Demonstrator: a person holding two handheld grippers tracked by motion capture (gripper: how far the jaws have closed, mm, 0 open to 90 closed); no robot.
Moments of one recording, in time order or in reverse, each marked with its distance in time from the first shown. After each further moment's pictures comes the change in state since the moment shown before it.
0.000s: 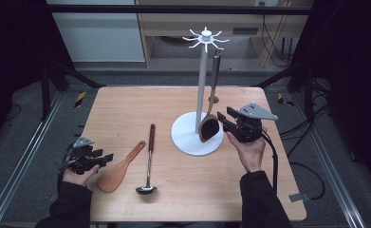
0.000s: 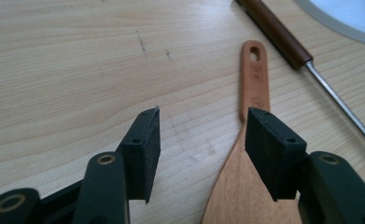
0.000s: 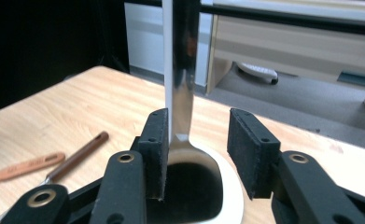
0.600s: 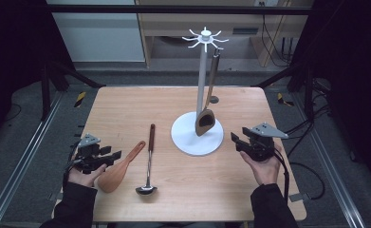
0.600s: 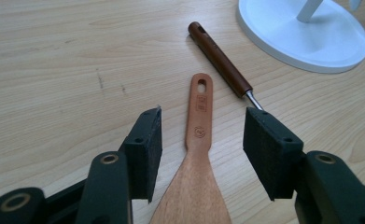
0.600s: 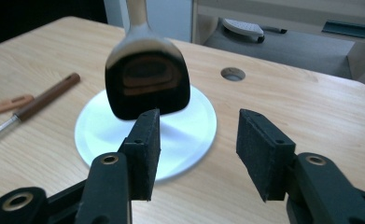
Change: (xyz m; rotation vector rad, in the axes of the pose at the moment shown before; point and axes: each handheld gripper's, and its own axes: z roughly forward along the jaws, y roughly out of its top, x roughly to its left) left arm -0.036 0.018 -0.012 -0.060 -0.043 0.034; right arm -0.024 -0.062 -0.021 0.136 -0.066 0.034
